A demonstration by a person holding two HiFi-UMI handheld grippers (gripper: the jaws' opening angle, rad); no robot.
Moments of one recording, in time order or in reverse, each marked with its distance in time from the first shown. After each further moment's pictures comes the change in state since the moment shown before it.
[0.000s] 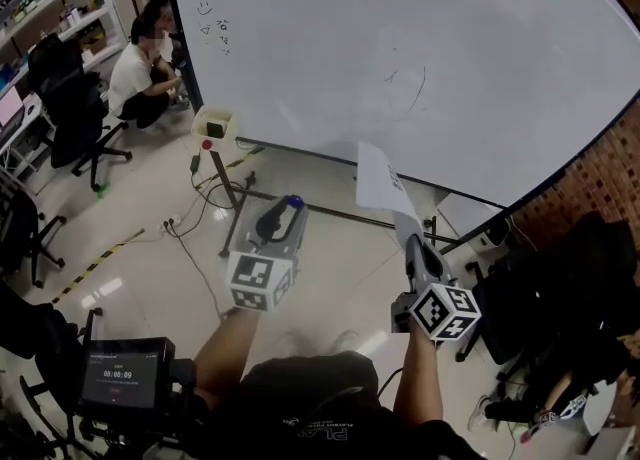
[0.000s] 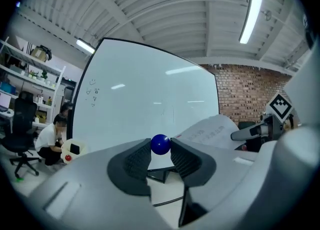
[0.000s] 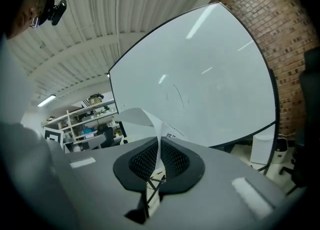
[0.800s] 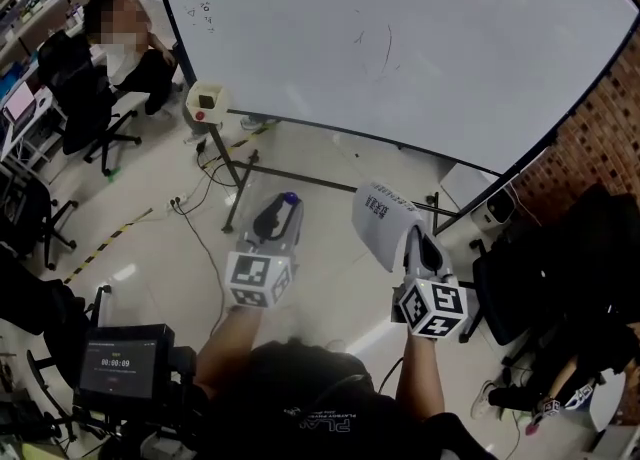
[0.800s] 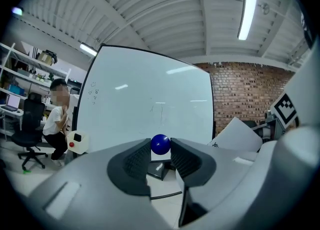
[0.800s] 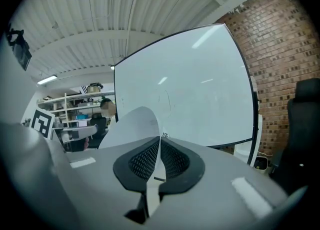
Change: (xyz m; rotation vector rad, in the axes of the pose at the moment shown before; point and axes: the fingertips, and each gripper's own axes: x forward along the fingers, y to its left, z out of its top) left arm -0.048 -0.091 -0.026 -0.004 -0.003 0.066; right arm -0.092 -0.049 -0.013 -0.184 -0.019 -0.094
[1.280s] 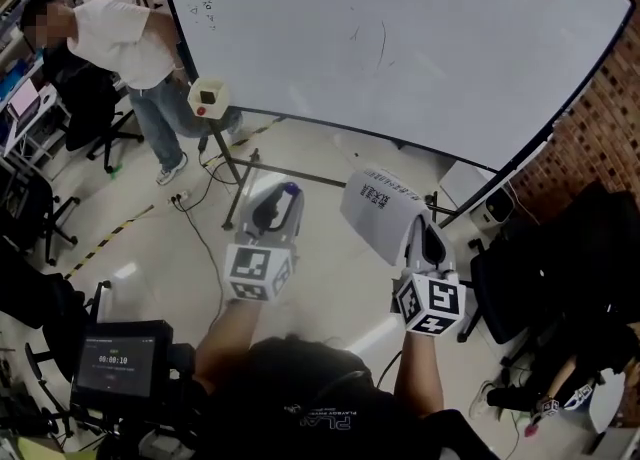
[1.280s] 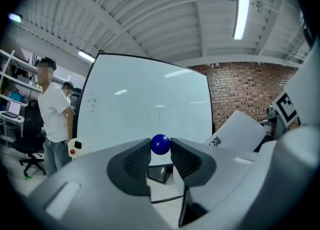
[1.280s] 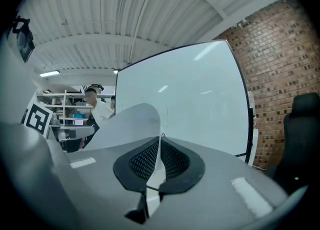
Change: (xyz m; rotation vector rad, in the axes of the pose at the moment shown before) left arm -0.009 -0.020 0.020 0.039 -0.041 0.013; right arm -0.021 -0.003 0.030 -0.080 -0.100 -0.033
